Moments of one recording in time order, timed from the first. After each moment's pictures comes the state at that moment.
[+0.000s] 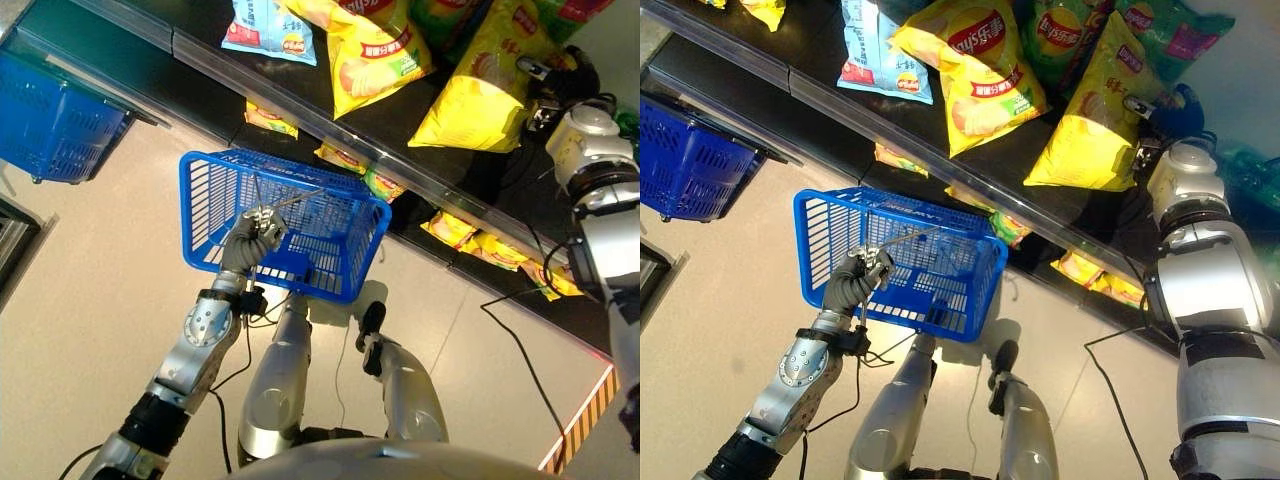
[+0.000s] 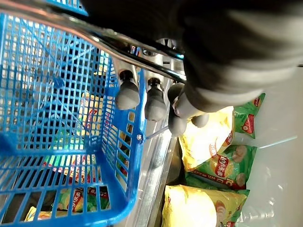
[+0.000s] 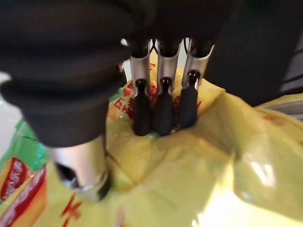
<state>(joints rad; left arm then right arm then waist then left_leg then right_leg) -0.06 0.49 -0.33 -0.10 -0.41 -0.23 0.15 -1.35 -0.69 0.33 1.40 0.64 -0.04 -0.11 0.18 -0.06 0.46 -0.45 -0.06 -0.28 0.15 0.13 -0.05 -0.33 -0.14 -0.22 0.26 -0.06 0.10</state>
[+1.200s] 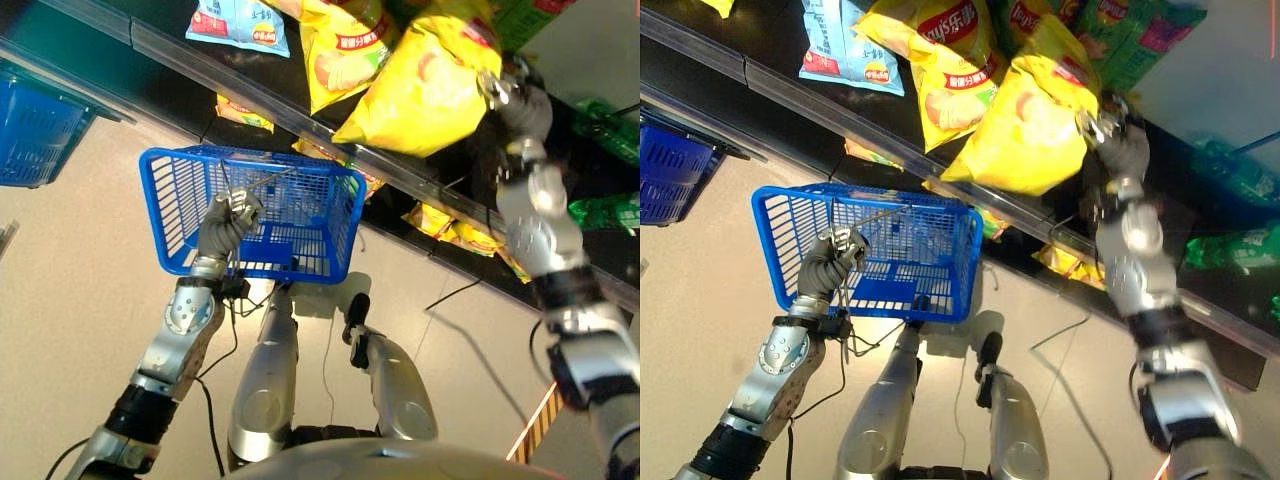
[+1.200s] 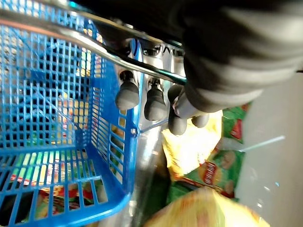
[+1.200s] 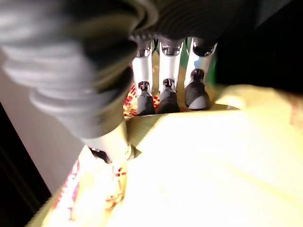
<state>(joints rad) -0.09 0.52 -0.22 -0.14 -0.42 -0.22 0.18 -0.43 -0.56 0.04 0.08 0.85 -0.22 -0.13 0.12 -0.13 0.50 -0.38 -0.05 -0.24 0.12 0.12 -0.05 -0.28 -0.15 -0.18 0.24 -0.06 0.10</state>
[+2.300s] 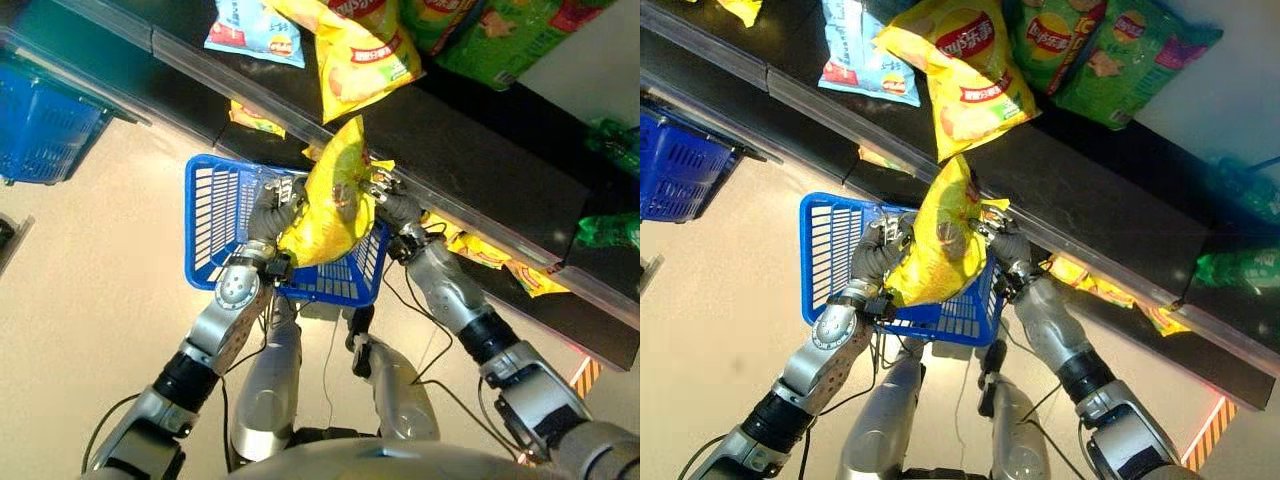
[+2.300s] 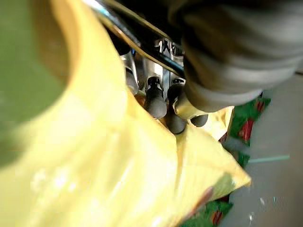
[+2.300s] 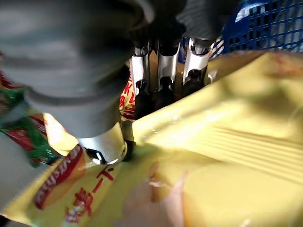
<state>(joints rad) -0.28 0.40 -0.42 -0.02 -0.54 -0.16 0.24 -0.51 -0.29 0.44 0.38 0.87 -0.13 -0.03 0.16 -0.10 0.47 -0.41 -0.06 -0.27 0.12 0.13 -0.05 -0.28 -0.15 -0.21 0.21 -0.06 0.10</state>
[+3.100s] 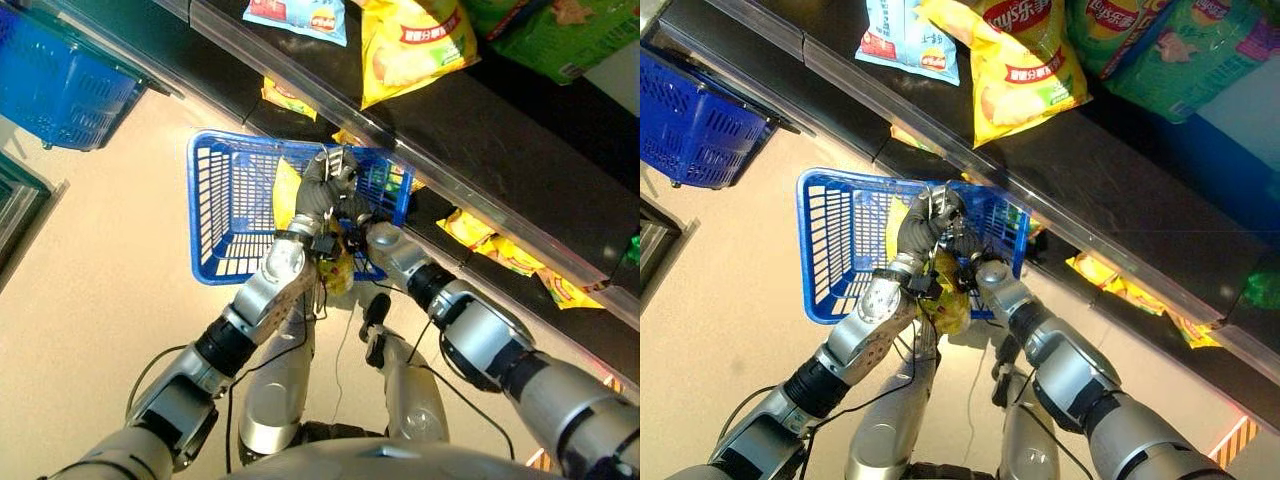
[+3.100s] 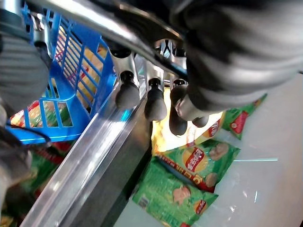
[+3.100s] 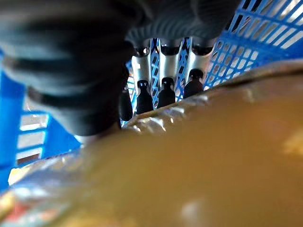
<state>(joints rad) -0.49 0.29 -0.59 0.00 -0.61 -0.16 0.31 -0.91 -0.09 0.65 1.03 0.51 -0.04 -0.10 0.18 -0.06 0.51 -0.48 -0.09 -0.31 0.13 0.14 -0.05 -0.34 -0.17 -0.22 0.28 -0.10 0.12</state>
